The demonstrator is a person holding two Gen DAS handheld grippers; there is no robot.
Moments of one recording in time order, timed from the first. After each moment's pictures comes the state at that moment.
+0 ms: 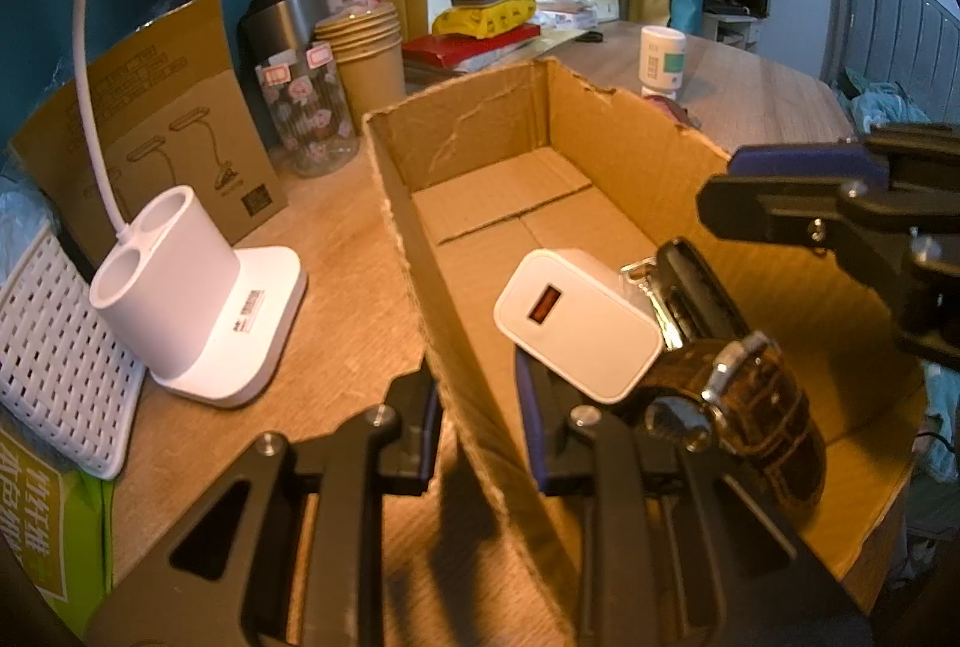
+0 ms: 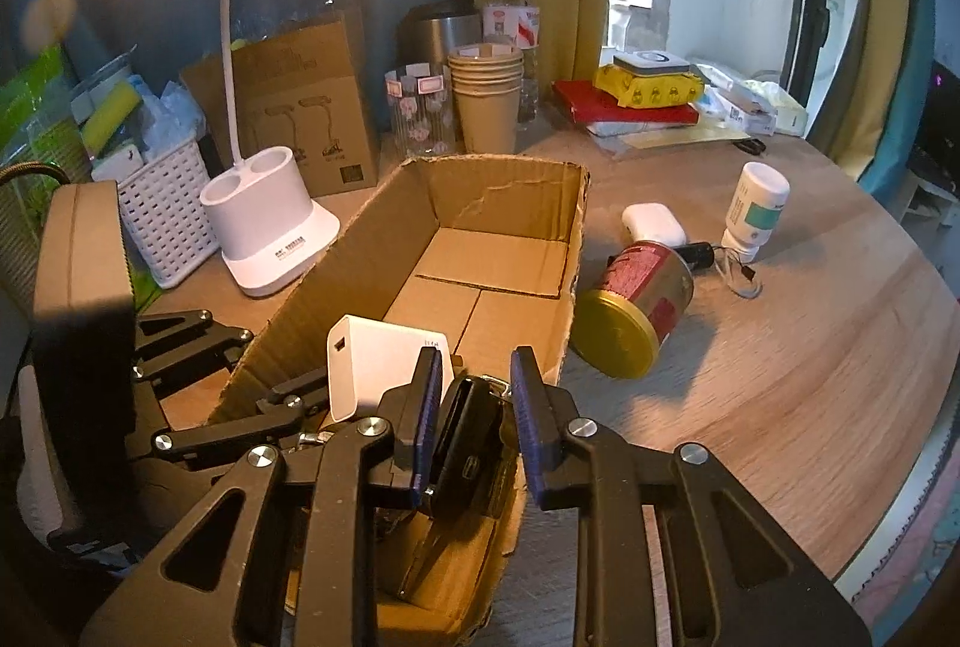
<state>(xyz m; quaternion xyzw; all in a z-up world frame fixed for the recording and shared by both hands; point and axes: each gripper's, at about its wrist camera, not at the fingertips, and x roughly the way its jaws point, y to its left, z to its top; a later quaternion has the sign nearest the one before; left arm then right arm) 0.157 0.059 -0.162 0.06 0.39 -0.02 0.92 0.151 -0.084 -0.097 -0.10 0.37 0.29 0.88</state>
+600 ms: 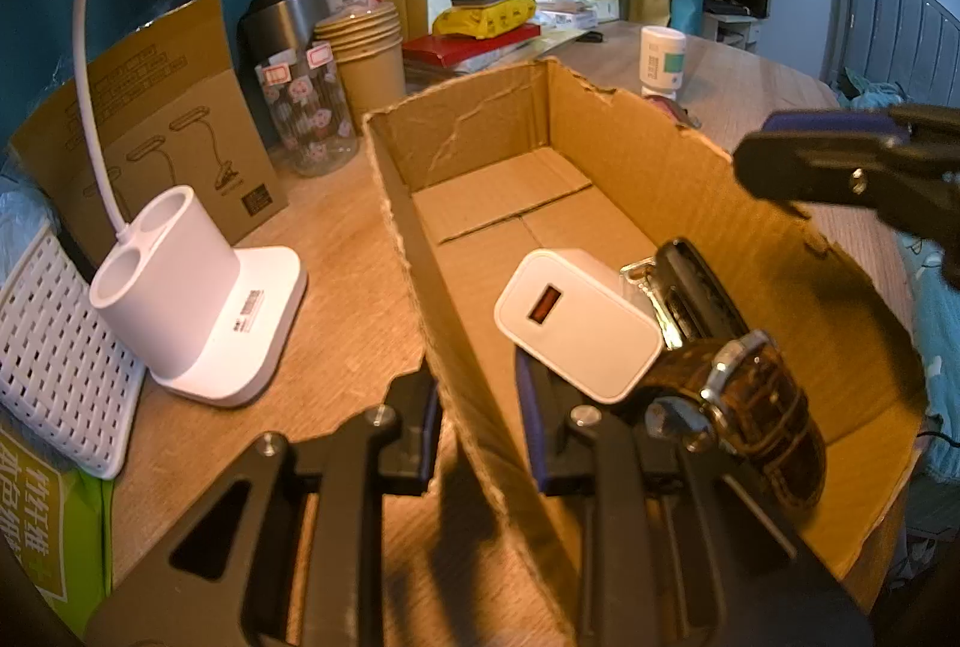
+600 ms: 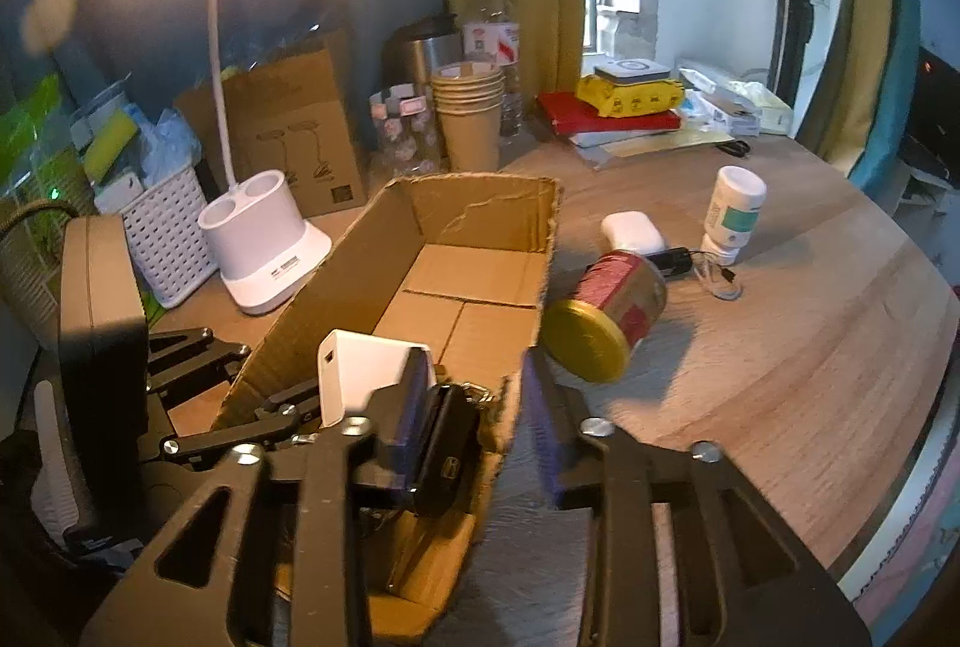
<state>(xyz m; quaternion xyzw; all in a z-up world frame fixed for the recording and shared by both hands) 0.157 0.059 -0.162 0.06 0.39 -0.02 0.92 0.154 -0.102 -0.084 -0.08 0.36 0.28 0.89</state>
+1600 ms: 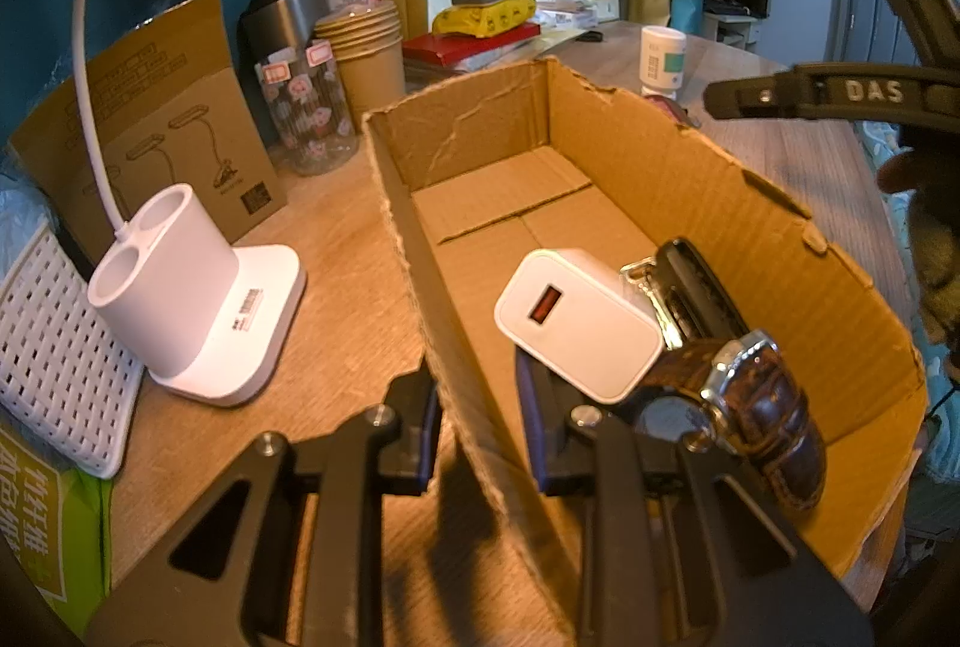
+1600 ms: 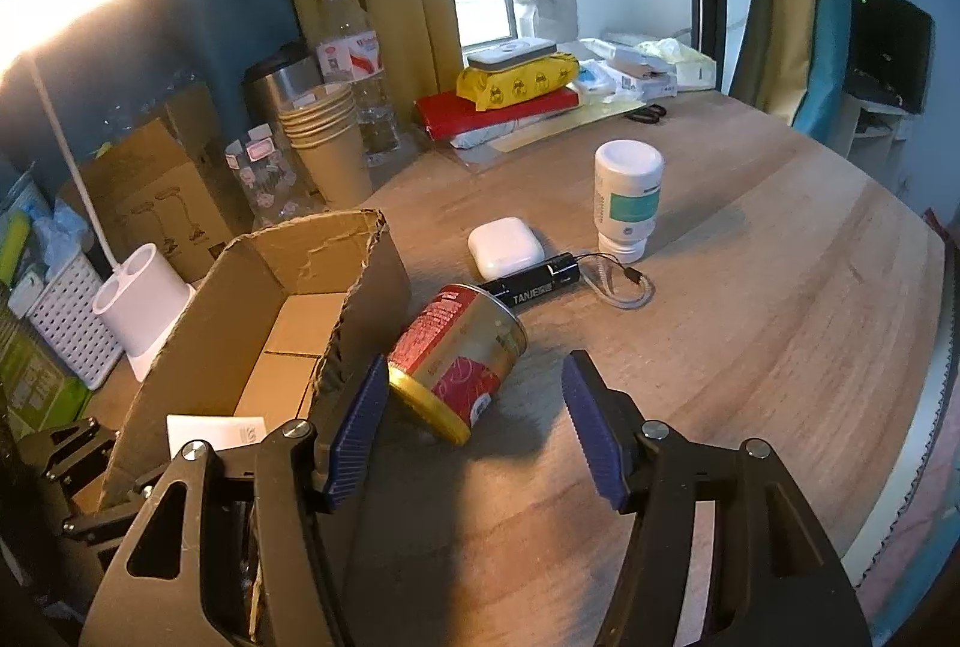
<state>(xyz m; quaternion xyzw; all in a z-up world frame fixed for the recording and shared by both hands) 0.157 0.059 -0.162 0.06 0.39 -0.02 0.92 0.229 -0.149 -0.104 -0.01 0.38 0.21 0.90</state>
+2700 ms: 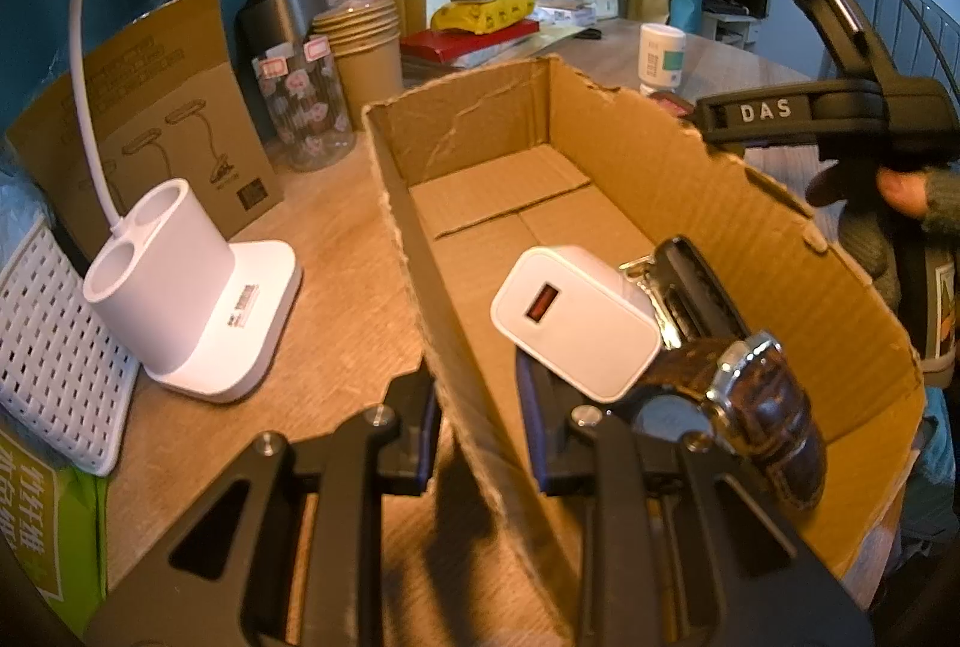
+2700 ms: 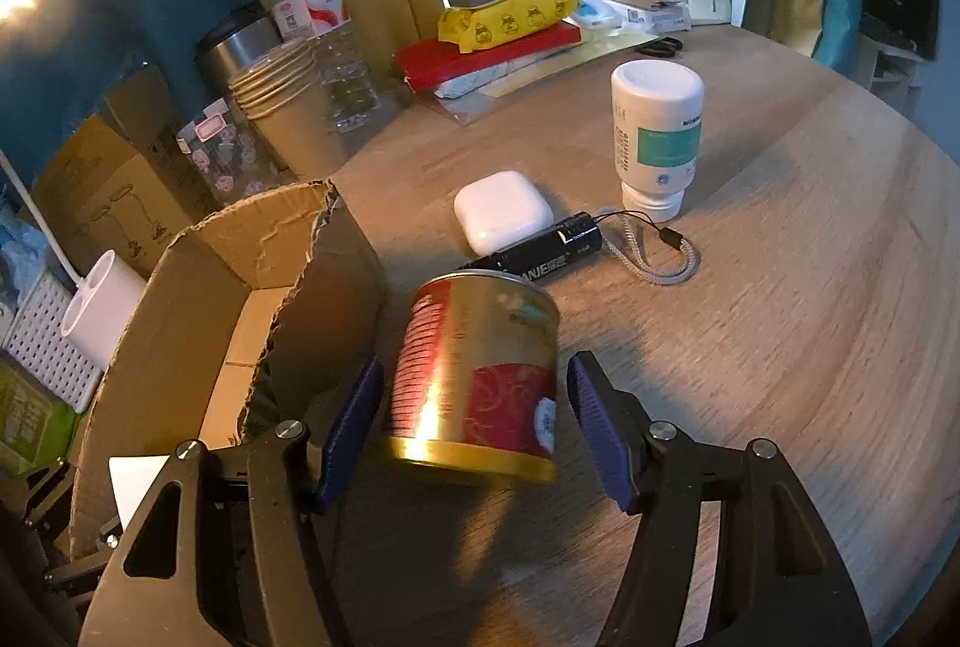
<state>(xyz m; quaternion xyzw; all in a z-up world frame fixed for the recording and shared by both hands) 0.158 0.059 -0.164 0.05 0.39 -0.02 0.92 0.271 -0.141 -0.142 0.01 0.43 0.22 0.88</state>
